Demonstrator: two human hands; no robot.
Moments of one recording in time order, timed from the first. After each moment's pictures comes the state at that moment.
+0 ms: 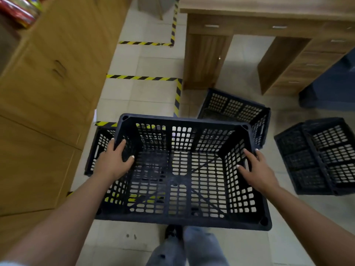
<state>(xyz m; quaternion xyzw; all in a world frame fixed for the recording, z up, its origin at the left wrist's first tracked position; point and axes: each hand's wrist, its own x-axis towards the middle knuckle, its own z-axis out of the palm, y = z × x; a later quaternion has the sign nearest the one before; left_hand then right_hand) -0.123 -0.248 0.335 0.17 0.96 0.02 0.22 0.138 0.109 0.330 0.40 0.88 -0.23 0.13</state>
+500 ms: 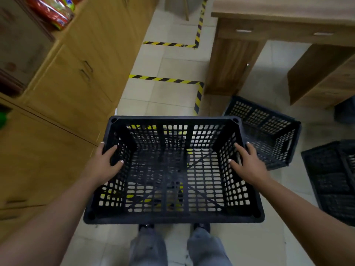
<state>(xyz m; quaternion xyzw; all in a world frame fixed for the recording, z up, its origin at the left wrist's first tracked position) -0.185 -0.317 0.341 0.09 0.97 0.06 0.22 0.007 0.090 0.320 0.32 0.90 -0.24 0.18</state>
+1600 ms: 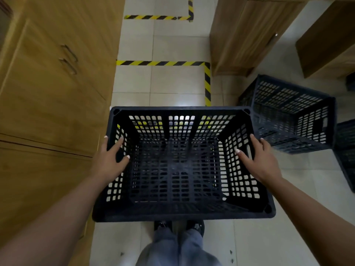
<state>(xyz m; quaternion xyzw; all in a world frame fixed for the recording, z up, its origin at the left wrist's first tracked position) -0.421 -0.431 0.205 0.16 0.95 0.10 0.26 -0.172 -0.084 0.206 0.46 0.85 -0.24 0.11</state>
